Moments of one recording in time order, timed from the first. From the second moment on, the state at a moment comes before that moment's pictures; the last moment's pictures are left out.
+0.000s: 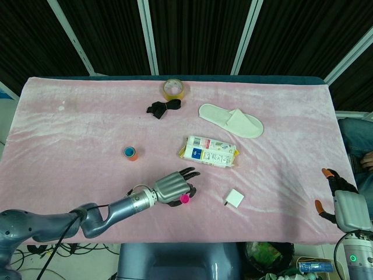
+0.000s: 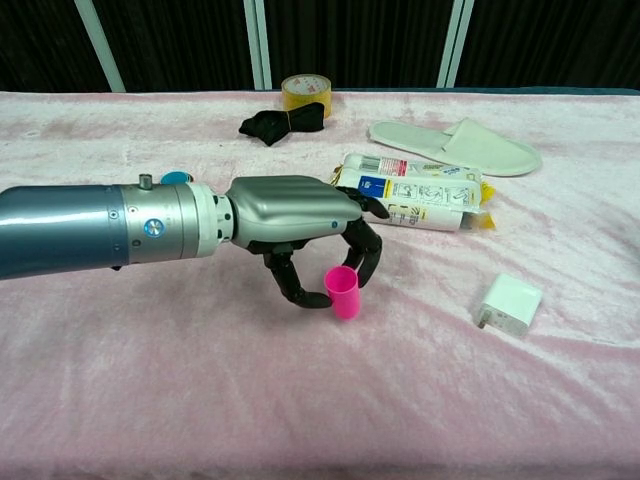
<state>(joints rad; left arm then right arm) -1.04 -1.68 -0.01 -1.28 1.61 0.80 -0.08 0.09 -1.12 0.10 -1.70 -1.32 1.41 -0.12</state>
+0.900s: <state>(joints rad) -0.86 -1.31 -0.02 -1.34 1.51 0.96 -0.14 0.08 -1.13 0.10 -1.71 -1.33 1.41 -0.14</state>
